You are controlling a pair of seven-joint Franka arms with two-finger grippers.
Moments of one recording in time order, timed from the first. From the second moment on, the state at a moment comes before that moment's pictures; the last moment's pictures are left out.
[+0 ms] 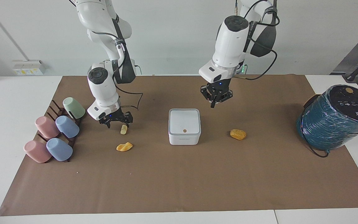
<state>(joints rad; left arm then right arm) -0.51 0.18 -0.05 -1.65 0.00 2.00 -0.27 0.20 0.17 -0.04 -2.14 -0.03 2.33 0.17</state>
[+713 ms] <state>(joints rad) -0.58 0.31 -0.05 -1.64 0.03 2.23 -0.28 0.21 0.17 -0.04 -2.24 -0.02 2.43 0.17</state>
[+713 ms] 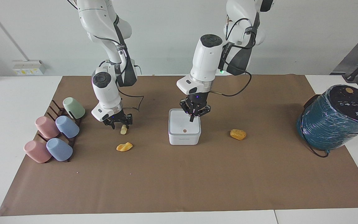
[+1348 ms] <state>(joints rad) -0.61 0.40 -0.05 -1.64 0.04 2.31 -0.28 0.21 0.16 -0.04 -2.17 -0.02 2.33 0.22</state>
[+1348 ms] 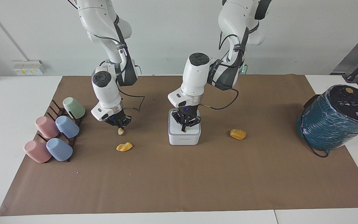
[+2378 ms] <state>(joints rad) -0.61 0.28 -0.04 -1.63 0.06 2.01 -0.28 0.21 -0.07 -0.04 -1.83 0.10 1.79 0.26</state>
